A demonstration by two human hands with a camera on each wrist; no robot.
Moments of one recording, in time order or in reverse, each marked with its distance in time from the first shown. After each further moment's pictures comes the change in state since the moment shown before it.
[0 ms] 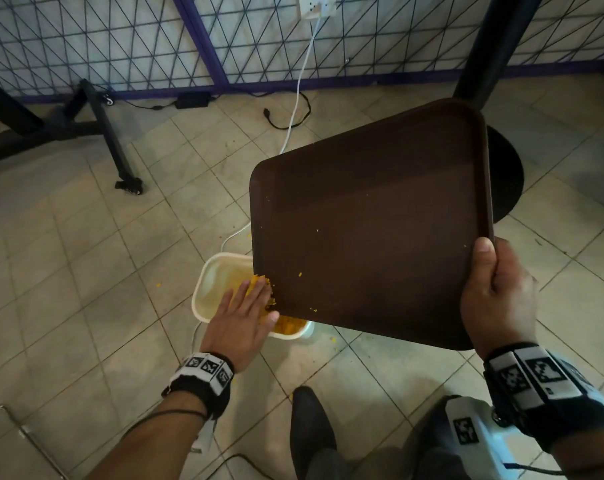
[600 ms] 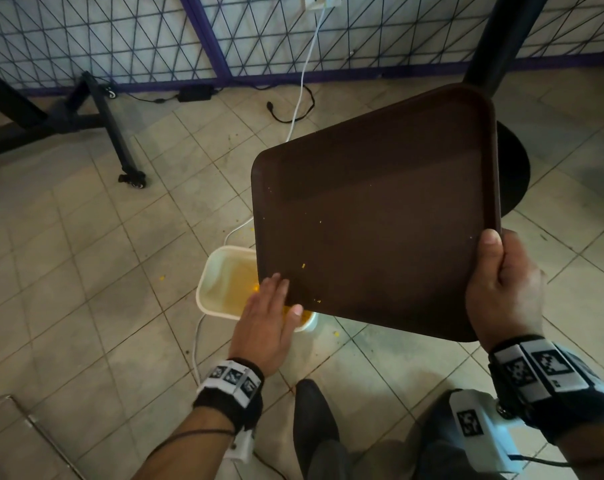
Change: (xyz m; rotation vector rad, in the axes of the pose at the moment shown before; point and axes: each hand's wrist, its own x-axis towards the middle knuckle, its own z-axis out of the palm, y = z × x) left_hand -0.012 0.050 -0.004 -0.305 0.146 -0.066; right_hand -0.002 -0.002 0.000 0.022 -0.003 -0.012
